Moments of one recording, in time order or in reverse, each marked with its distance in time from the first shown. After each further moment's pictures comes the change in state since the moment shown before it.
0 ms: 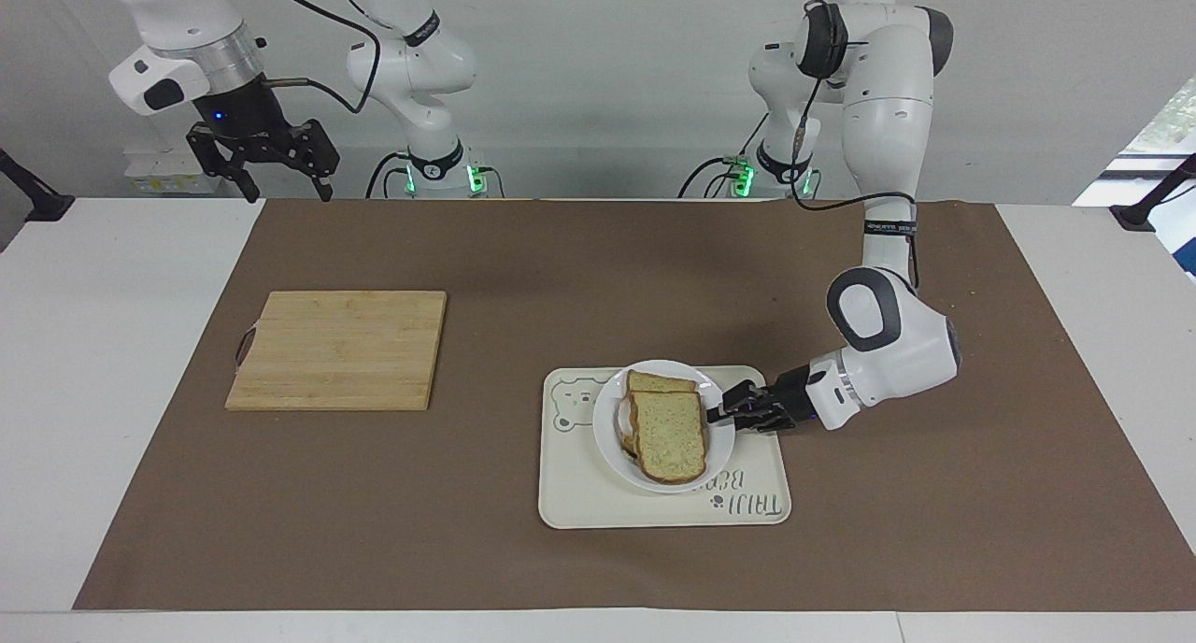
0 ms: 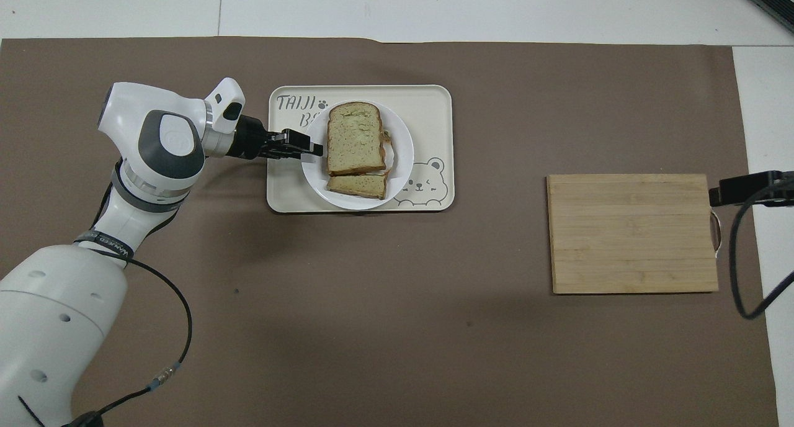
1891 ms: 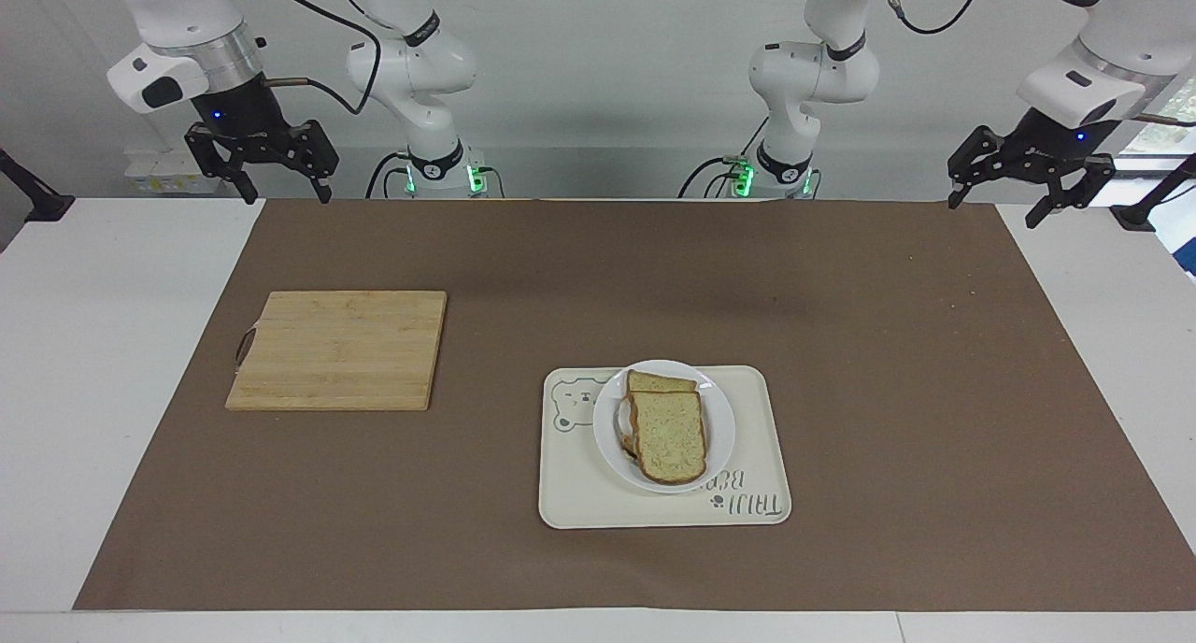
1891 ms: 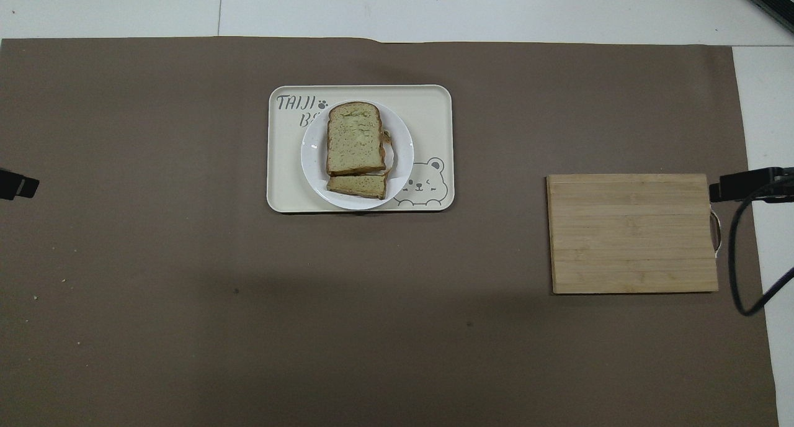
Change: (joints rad) left arm 0.010 -0.580 0.218 0.200 0.920 -0.666 -0.085; right arm 0.000 0.000 0.002 0.000 -0.002 0.019 -0.001
